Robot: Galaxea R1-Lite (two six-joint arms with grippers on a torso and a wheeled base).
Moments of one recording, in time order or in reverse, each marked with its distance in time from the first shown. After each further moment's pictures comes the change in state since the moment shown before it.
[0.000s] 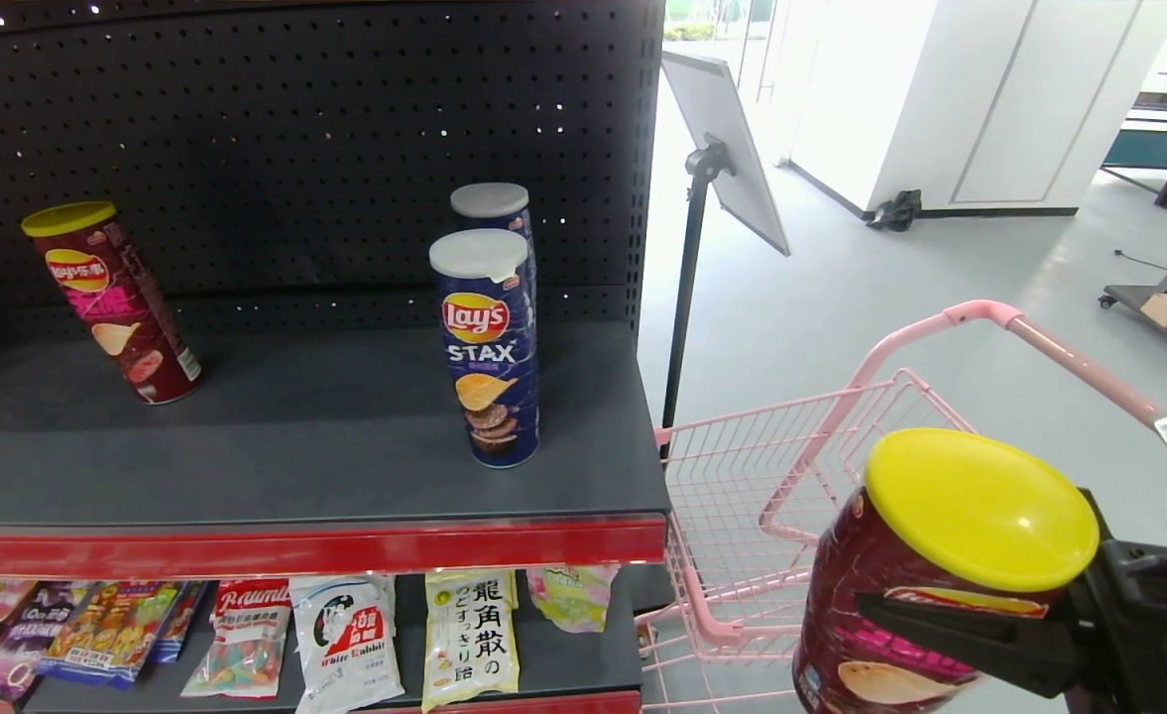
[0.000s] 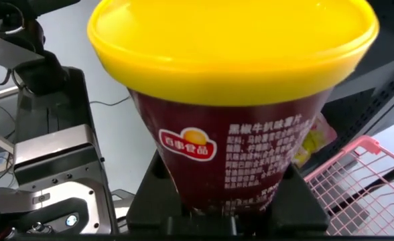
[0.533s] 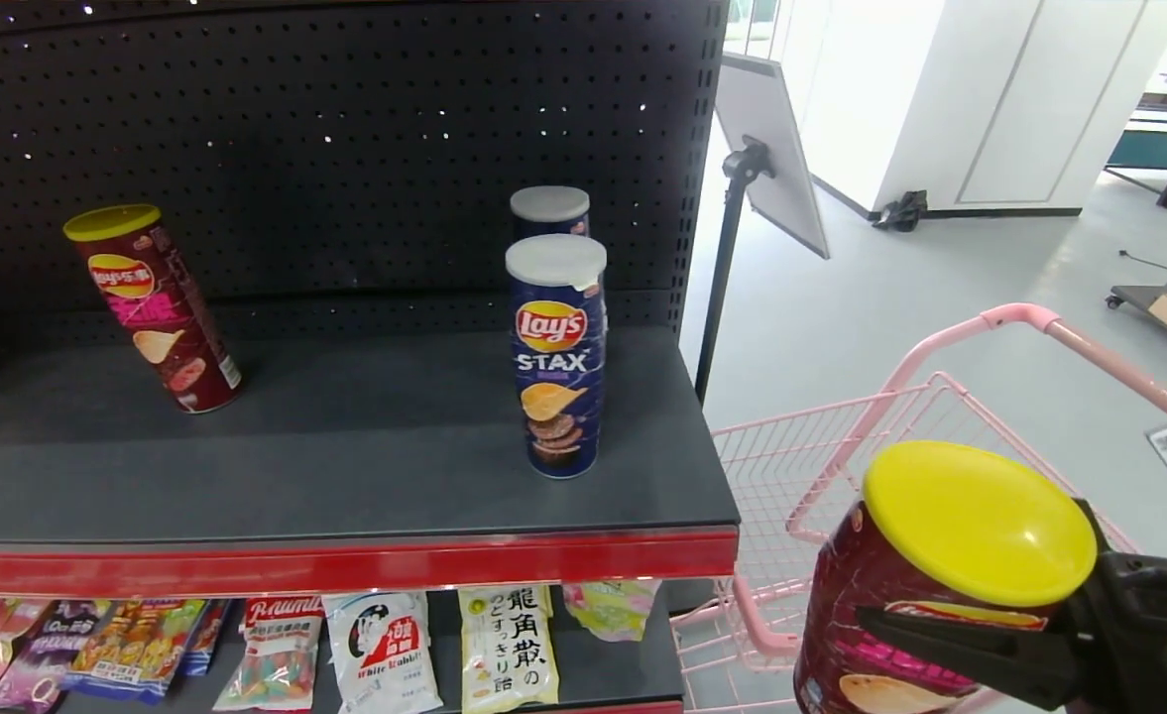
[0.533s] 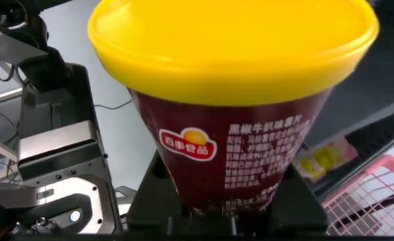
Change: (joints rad) left arm 0.000 0.000 0.000 -0.001 0.000 -0.006; right arm 0.001 -0.001 0.014 0.000 0.008 0.000
